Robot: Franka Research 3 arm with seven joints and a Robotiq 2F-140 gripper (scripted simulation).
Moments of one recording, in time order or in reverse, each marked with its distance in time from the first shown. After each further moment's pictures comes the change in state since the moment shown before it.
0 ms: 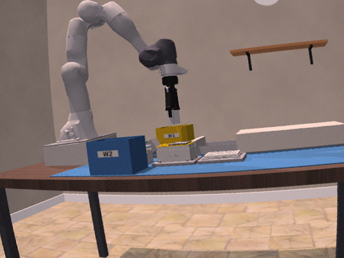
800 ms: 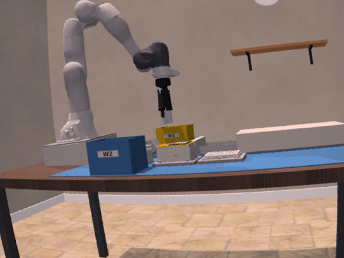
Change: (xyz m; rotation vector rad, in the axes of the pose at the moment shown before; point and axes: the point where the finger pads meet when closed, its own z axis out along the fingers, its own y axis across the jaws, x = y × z) arm -0.052 -0.060 -0.003 -0.001 0.003 -0.001
